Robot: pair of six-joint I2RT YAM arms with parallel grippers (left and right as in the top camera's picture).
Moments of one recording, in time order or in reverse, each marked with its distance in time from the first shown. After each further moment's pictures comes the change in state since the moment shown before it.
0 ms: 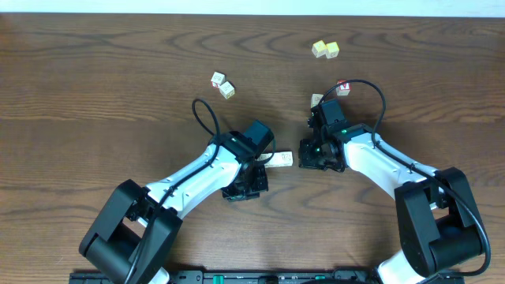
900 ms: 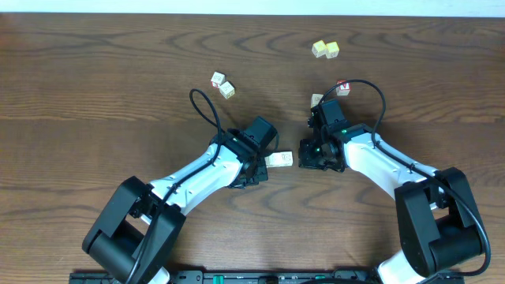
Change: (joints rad) left arm 0.000 0.019 -0.002 0.138 -0.205 -0.014; right arm 0.000 0.000 0.000 0.000 0.000 0.000
